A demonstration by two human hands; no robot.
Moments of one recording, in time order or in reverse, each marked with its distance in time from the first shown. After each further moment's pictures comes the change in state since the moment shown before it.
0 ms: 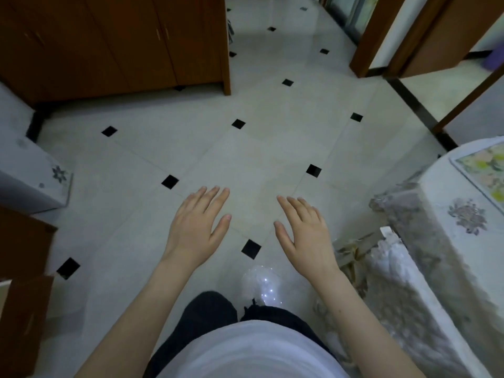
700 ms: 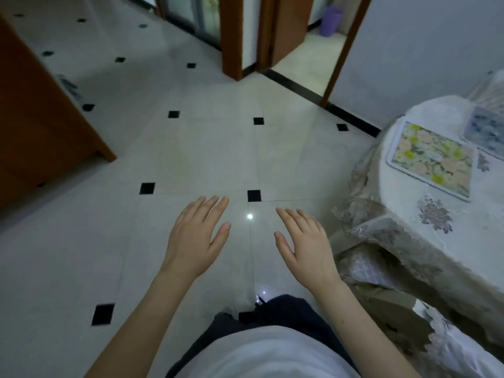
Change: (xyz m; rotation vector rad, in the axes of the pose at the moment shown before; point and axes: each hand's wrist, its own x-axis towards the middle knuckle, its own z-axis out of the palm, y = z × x) left_hand 0.445 -0.017 0.042 -0.095 -0.233 0.575; right_hand 0.289 0.091 -0.009 -0.036 0.210 0.566
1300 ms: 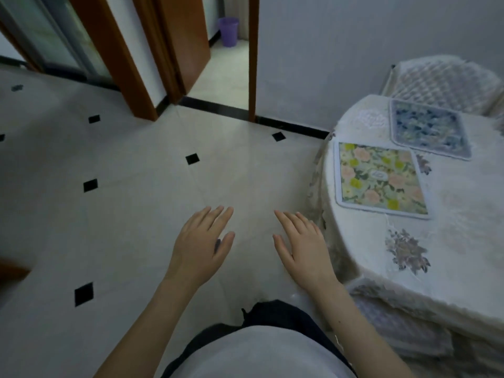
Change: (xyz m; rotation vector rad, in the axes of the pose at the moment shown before) left_hand 0.352 0.073 0.061 0.013 -0.166 0.378; right_hand 0.222 0.169 -0.056 -0.011 0.153 0.352
